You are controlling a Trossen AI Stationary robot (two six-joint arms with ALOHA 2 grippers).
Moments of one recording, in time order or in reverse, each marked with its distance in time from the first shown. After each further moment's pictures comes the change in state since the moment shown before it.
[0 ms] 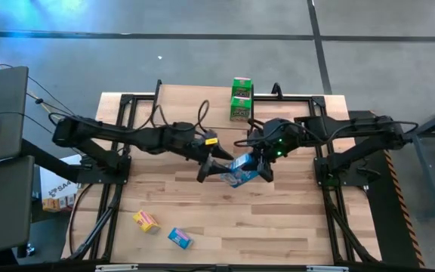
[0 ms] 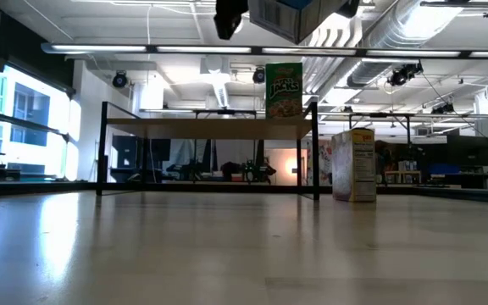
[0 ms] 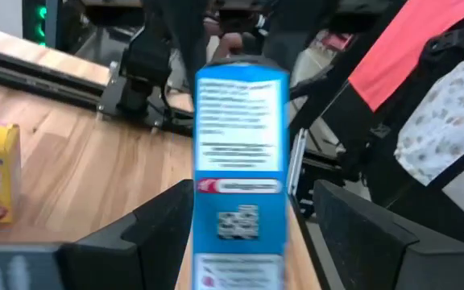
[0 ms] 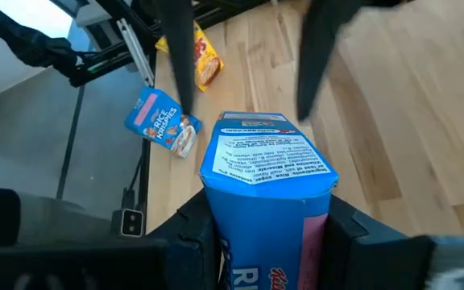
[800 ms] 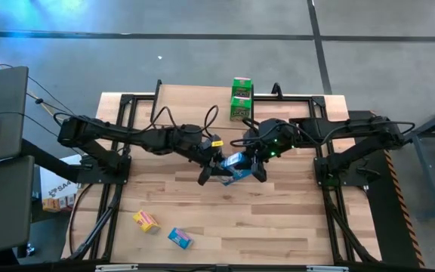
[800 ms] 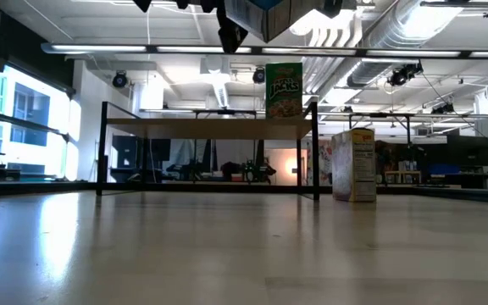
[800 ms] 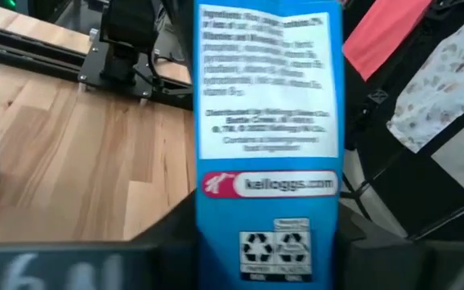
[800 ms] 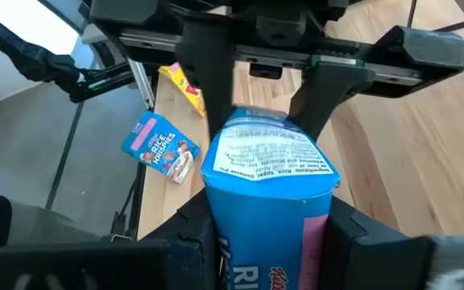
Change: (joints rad) left arm 0.003 0.054 0.000 -0.034 0.086 0.047; right arm -0.007 0.036 -0.001 0.102 0.019 -0.046
